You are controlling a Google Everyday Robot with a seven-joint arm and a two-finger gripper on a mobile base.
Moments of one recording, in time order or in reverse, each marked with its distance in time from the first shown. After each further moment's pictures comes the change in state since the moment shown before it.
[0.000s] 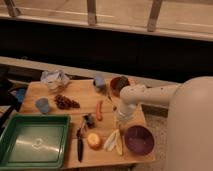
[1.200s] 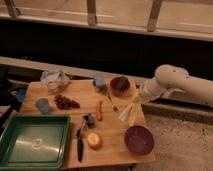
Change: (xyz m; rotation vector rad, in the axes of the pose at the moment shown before) arm -0.066 -0.062 -0.162 -0.198 -0.327 0.076
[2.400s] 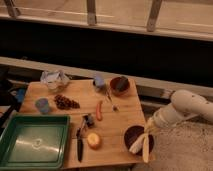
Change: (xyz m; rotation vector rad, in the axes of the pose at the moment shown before) arm 0.132 -0.077 0.021 0.032 0.257 0.141
